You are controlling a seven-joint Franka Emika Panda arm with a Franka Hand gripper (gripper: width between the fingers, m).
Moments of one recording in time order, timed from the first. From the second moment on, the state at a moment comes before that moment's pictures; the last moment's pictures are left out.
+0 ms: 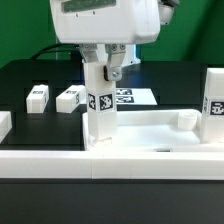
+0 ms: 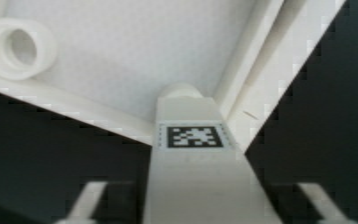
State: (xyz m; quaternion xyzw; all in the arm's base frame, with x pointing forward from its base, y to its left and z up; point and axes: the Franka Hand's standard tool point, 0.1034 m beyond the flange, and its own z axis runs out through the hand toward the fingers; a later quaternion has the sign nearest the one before) arm 0.618 -0.058 0.120 -0.87 0.49 -0.02 0.07
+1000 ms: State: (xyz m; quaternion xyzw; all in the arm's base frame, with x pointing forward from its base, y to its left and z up) arm 0.620 -0.057 0.116 -1.00 0.04 -0.05 0.04
